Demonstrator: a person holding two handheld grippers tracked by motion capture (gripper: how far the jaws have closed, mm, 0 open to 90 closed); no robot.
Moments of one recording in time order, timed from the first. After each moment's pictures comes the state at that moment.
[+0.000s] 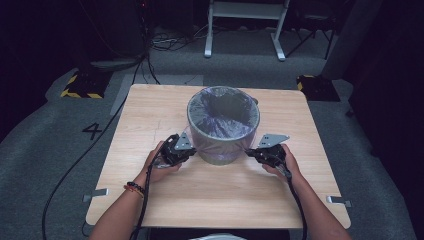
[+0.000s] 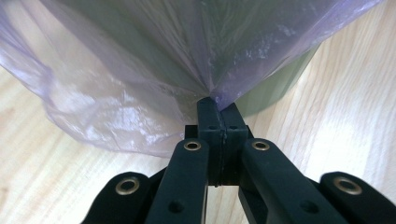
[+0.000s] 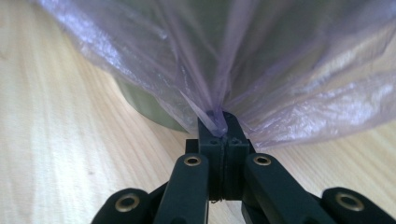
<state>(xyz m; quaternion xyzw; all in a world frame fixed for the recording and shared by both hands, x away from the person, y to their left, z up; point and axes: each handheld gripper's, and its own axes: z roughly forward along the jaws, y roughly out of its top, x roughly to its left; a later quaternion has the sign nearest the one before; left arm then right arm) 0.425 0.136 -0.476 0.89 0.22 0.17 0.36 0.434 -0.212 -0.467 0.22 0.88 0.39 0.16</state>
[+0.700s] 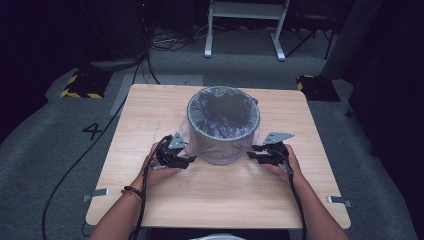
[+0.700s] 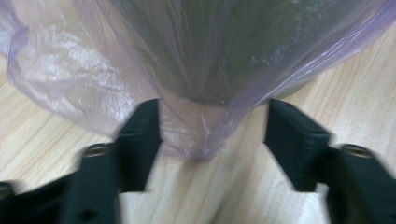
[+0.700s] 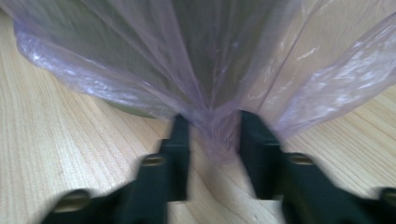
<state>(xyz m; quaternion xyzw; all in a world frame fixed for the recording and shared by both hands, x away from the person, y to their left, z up) 0.420 0.152 -0.483 0.86 0.27 0.15 0.40 0.447 -0.231 -0.481 0.28 0.86 0.42 0.12</state>
